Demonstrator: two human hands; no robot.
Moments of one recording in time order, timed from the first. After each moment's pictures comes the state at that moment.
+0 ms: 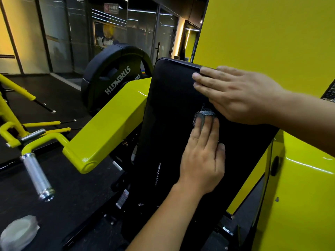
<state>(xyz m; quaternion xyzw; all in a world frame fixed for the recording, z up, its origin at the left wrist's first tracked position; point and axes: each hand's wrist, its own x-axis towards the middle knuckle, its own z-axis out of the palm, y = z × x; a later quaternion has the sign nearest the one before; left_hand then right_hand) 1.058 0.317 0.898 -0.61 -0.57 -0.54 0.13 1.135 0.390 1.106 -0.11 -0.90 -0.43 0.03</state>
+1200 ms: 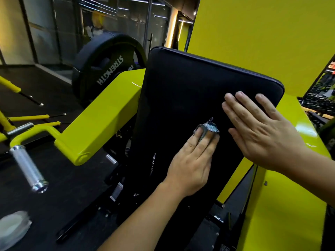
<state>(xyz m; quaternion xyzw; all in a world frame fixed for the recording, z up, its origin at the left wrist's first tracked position) 1.048 0.302 0.853 -0.70 -0.51 -0.45 0.21 1.227 0.364 1.008 -0.19 -0.84 -0.48 0.17</state>
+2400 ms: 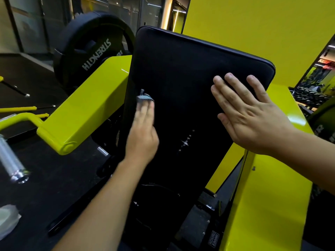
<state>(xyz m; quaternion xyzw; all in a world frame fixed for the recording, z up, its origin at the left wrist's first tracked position) 0.969 0.305 0.839 -0.53 -0.65 -0.53 0.12 1.224 0.365 1.009 -0.22 -0.85 -0.46 0.13</state>
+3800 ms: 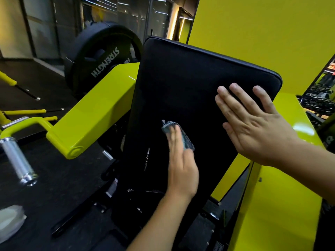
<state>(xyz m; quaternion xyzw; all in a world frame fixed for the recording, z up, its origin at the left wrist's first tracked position) 1.083 0.279 0.861 -0.42 -0.55 -0.70 -0.20 1.222 0.363 1.008 -0.22 -0.85 -0.47 0.13</state>
